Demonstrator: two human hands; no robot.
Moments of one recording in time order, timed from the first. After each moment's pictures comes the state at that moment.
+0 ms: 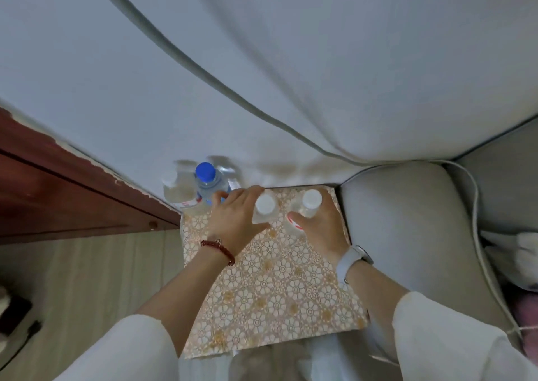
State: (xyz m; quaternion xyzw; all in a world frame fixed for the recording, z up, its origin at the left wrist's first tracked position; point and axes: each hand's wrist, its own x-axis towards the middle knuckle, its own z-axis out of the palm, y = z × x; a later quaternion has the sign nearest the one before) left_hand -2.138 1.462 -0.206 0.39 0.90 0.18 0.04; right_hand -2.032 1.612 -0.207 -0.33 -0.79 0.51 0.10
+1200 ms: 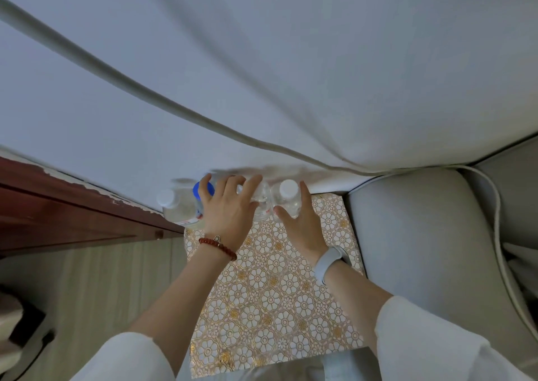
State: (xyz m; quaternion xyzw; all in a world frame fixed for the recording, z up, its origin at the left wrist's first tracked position) left_hand -2.172 1.487 -0.185 0.36 0.92 0.13 -0.08; right_hand -2.084 1.597 -0.205 -0.37 -0.73 0.57 0.02
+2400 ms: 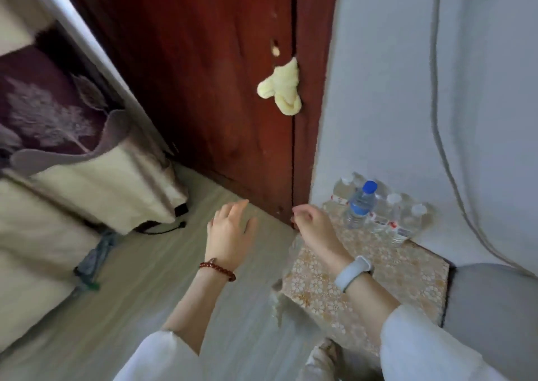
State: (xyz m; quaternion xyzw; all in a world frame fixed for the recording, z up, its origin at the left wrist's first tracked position) left_hand -2.000 1.209 -0.029 -0.06 0.95 0.29 -0.07; right_hand -2.024 1.379 -0.024 -0.08 -0.83 0.54 -0.16
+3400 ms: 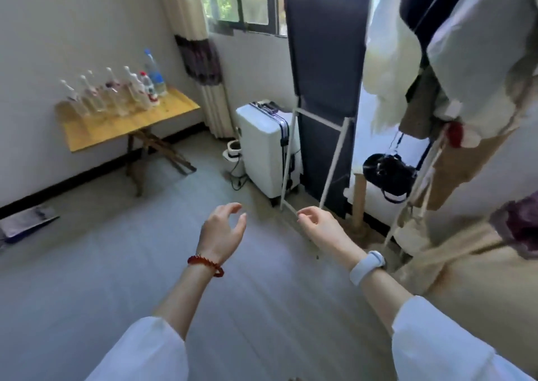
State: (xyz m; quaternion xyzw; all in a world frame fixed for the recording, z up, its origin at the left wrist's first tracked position) left_hand -1.070 0.528 0.071 -0.76 0.53 0.11 -0.35; right_hand -1.263 0.444 0.065 0.72 -0.51 0.22 -0.43
